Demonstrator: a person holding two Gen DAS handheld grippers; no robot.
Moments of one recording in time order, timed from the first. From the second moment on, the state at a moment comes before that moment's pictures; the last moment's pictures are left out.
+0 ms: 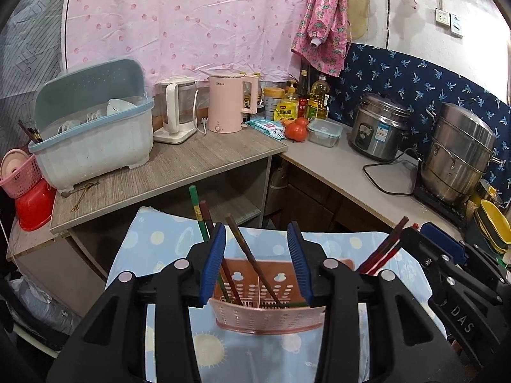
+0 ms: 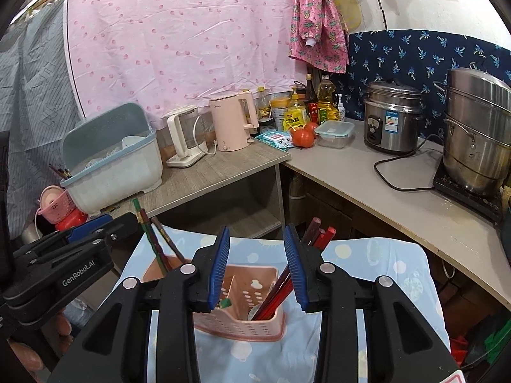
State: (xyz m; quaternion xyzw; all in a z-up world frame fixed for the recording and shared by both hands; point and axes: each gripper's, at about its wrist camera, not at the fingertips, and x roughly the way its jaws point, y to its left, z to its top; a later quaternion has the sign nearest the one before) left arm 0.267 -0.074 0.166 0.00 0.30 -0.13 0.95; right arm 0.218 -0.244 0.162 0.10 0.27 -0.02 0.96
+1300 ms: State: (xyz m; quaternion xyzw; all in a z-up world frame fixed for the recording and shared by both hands) left arm 0.152 -0.062 0.107 0.03 0.33 -0.07 0.94; right arm 0.098 -0.223 0.106 0.09 0.33 -0.05 0.94
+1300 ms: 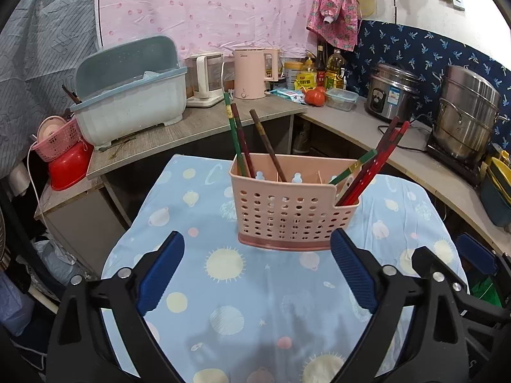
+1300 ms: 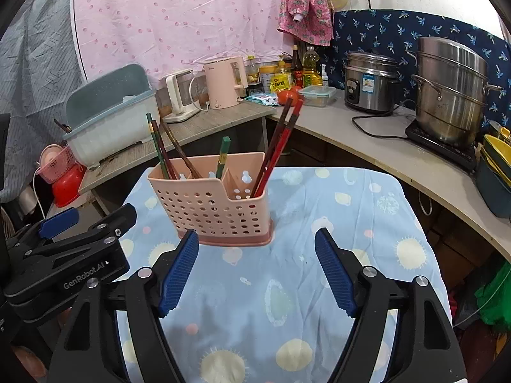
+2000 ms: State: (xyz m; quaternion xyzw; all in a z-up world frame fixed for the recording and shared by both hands) left arm 0.140 -0.050 0.083 0.03 0.36 -0.05 0.93; right arm 0.082 -0.217 0.091 0.08 0.34 -0.07 0.94
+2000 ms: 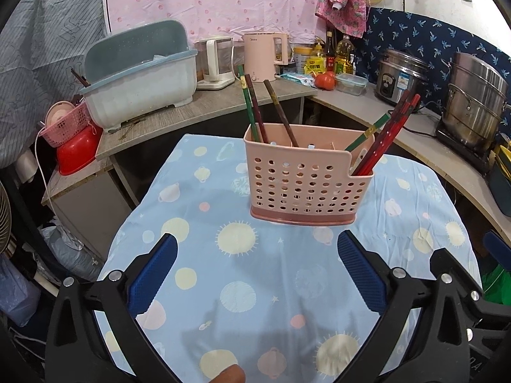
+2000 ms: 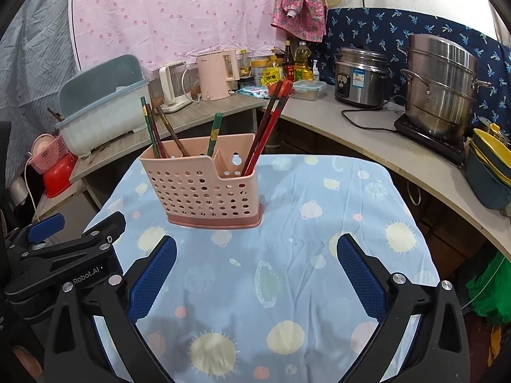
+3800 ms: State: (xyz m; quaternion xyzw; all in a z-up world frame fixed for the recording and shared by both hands) left arm 0.138 -0.044 0.064 0.05 0.38 -0.01 0.92; right arm 0.080 -0.208 0.071 0.08 0.36 -0.06 0.93
